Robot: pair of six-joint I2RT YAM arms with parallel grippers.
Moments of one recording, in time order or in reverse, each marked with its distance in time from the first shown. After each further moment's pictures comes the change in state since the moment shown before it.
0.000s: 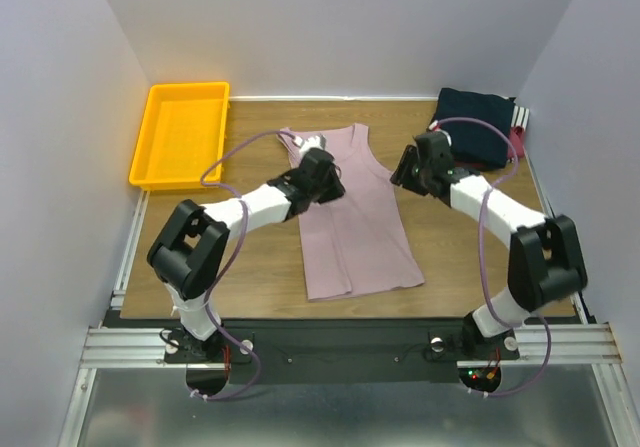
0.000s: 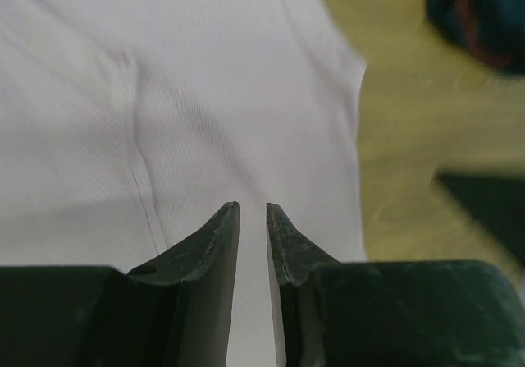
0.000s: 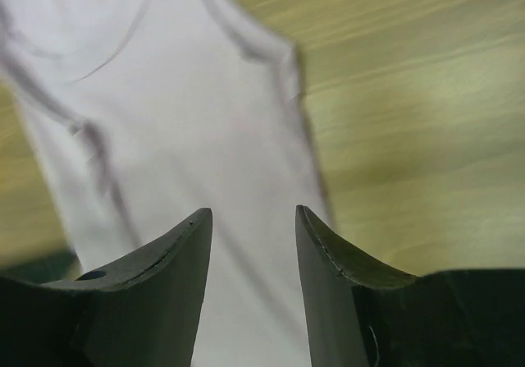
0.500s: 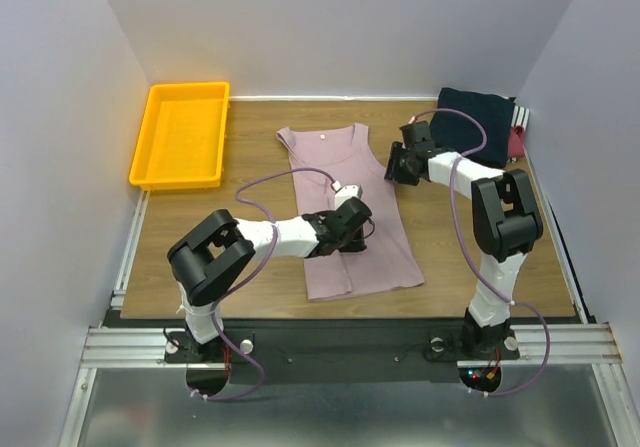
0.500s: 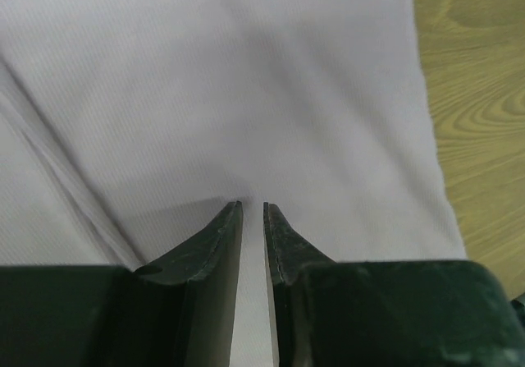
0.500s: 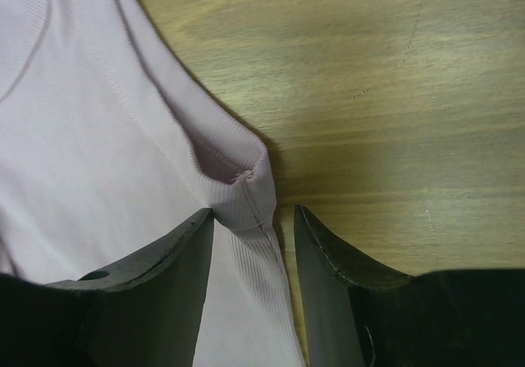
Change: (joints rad) left arm -0.329 0.059 -0.135 -0.044 -0.073 -0.043; right arm -0.106 0.454 0.312 -0.011 -0.005 -0.182
